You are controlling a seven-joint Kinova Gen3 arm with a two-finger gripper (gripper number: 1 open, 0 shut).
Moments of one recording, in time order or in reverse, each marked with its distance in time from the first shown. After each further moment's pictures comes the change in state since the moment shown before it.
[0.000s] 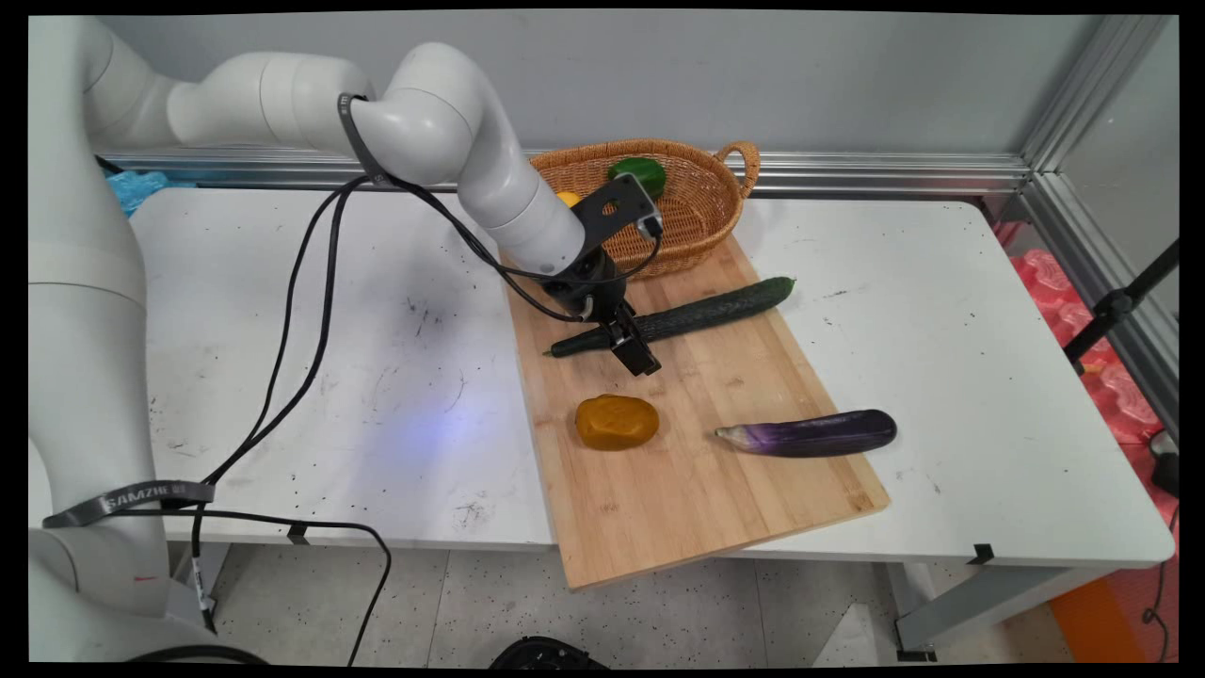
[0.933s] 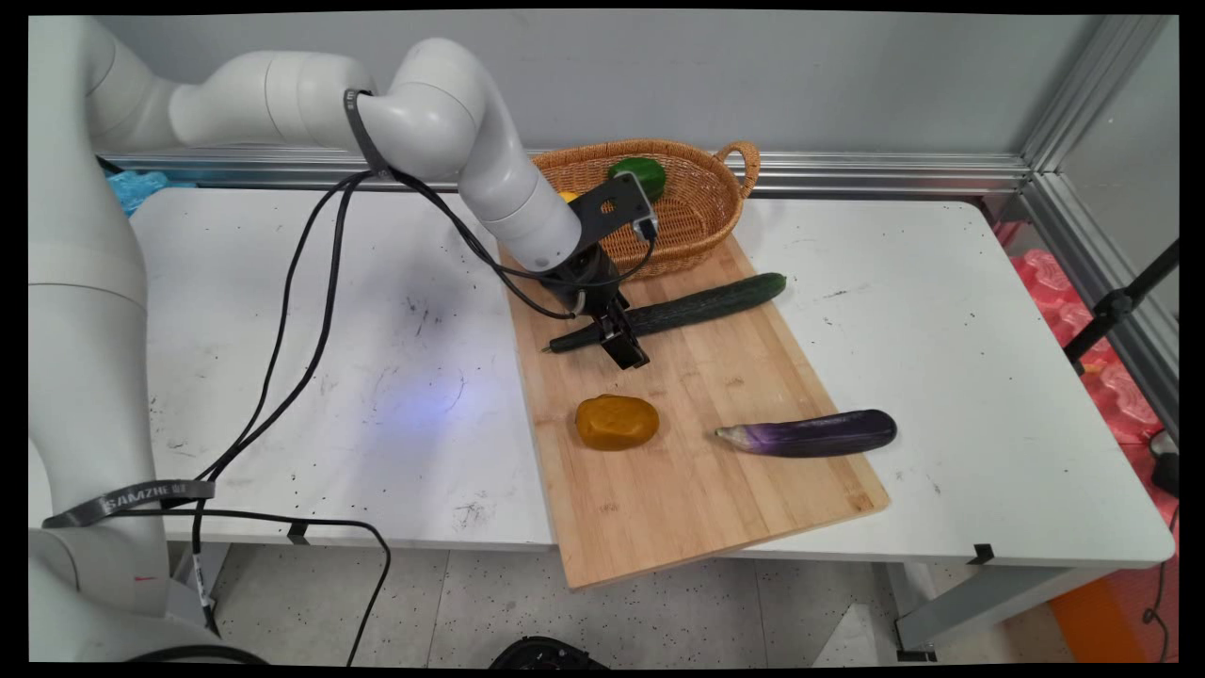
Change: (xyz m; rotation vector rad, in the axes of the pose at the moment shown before) arm 0.000 -0.013 0.002 0.024 -0.024 0.074
